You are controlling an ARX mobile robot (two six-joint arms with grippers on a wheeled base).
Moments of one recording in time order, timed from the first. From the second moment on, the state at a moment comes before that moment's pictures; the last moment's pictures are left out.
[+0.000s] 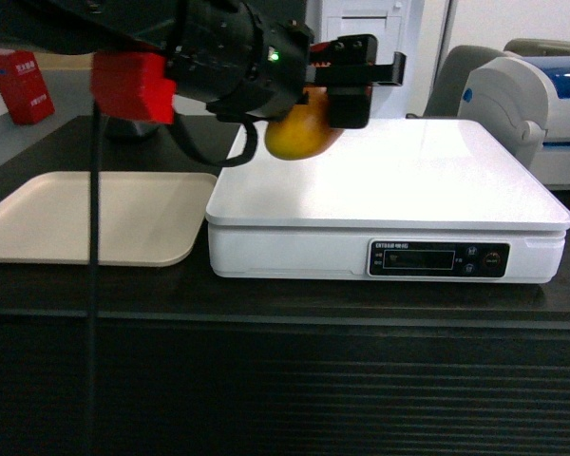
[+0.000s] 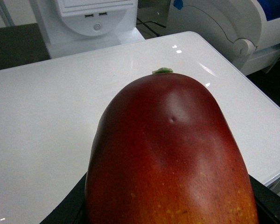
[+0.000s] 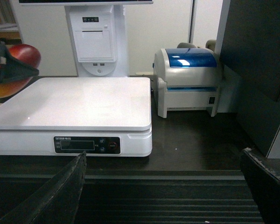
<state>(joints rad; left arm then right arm) -0.47 1.95 1.30 0.27 0.05 -0.10 0.00 0.00 0.01 0.00 0.00 0.00</state>
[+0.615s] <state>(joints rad) -0.52 2.25 1.71 0.05 0.01 -0.23 0.00 0.00 0.01 0.00 0.00 0.00</state>
